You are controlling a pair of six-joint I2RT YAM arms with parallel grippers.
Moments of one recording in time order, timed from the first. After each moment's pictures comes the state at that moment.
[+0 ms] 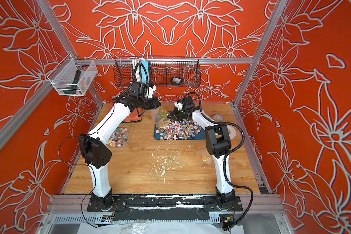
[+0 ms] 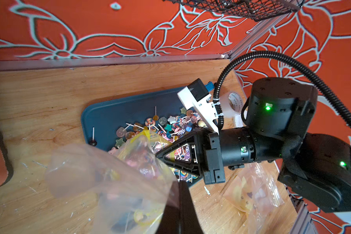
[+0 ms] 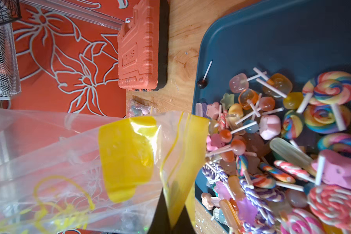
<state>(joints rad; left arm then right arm) -0.33 1.97 2.06 -0.75 0.34 -0.34 0.31 2.22 1.82 -0.42 -0.77 0.68</state>
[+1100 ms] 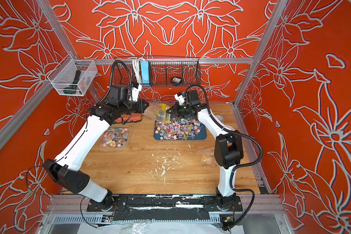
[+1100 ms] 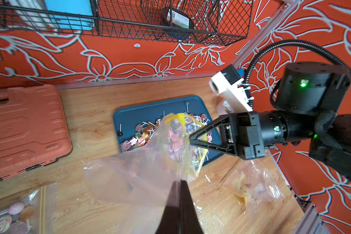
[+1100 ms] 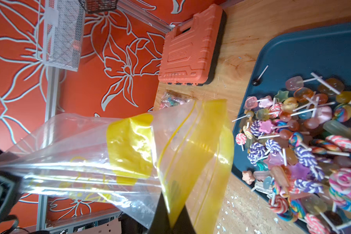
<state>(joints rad) -0.33 1.51 1.71 -0.73 0.20 -0.30 0.32 1.89 1.70 -0.45 -0.81 0.66</state>
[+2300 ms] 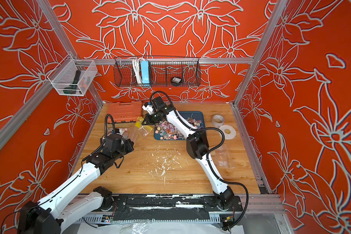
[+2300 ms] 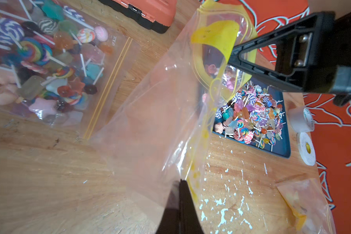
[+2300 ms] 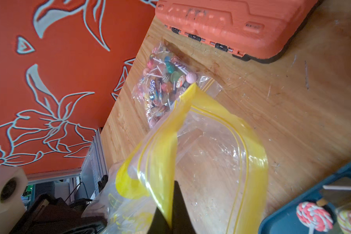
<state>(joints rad) -0.32 0.96 0.60 -0.31 -0.04 -0.74 0.62 2.51 2.47 -0.78 -0.69 0.35</state>
